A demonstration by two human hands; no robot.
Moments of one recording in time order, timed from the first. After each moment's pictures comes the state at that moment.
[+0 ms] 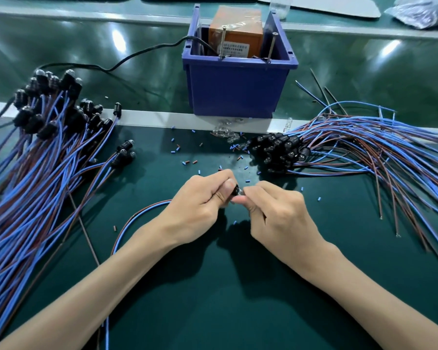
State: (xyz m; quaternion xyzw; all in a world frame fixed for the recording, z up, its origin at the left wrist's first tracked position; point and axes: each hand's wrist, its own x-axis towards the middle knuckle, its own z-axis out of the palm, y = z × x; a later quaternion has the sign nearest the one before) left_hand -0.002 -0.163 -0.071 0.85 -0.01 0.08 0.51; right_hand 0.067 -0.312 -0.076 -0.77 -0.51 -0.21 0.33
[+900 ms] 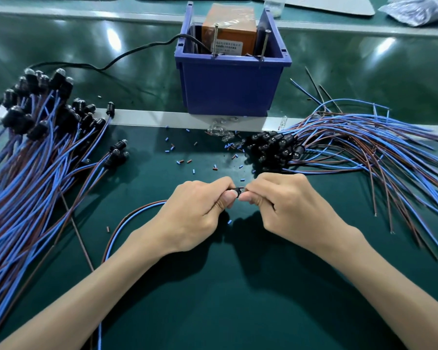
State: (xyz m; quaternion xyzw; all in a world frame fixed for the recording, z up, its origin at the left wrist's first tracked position) left_hand -0.002 -0.165 -0.070 0.93 -0.04 0.09 0.34; right_hand 0.089 -0.326 -0.059 -0.77 -0.56 -0.10 0.31
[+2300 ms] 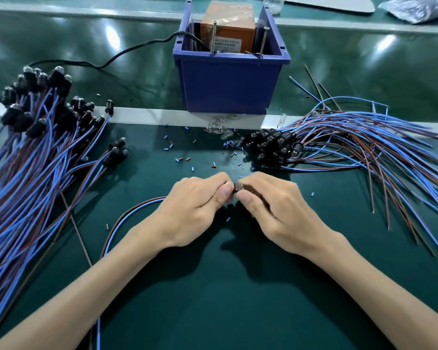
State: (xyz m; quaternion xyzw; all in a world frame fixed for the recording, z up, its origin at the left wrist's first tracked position) left_hand -0.003 -0.165 -0.066 0.93 -0.03 0.08 0.36; right_hand 0.080 -0.327 -0.076 -0.76 -0.50 0.00 0.41
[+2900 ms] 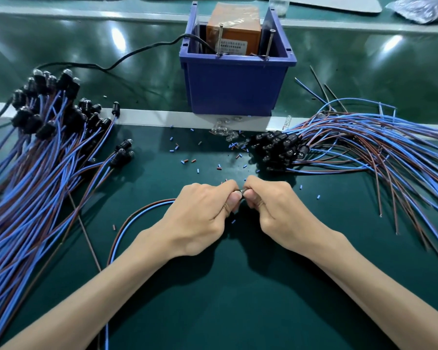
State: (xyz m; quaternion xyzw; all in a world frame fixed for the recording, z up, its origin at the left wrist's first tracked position) left_hand -0.006 -0.171 -0.070 0.95 -0.04 0.09 0.30; right_hand 0.081 -0.317 -0.075 -0.78 -0.48 0.07 0.39
